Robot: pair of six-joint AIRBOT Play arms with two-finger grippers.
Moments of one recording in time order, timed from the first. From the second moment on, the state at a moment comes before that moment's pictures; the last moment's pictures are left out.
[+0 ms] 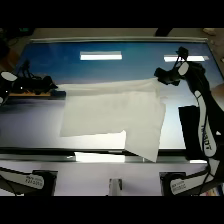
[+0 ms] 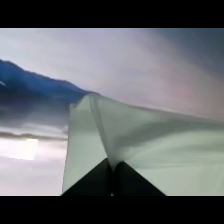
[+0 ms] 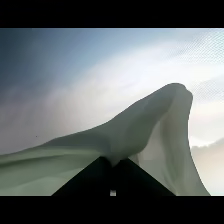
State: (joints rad) left arm 0.23 -1.66 1.45 0.88 -1.03 -1.33; right arm 0.00 -1.67 1.58 -1.40 0.89 1.76
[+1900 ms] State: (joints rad) left arm 0.32 -1.42 0.91 1.10 -1.37 -1.39; right arm -0.15 -1.46 1.29 -1.46 1.46 1.68
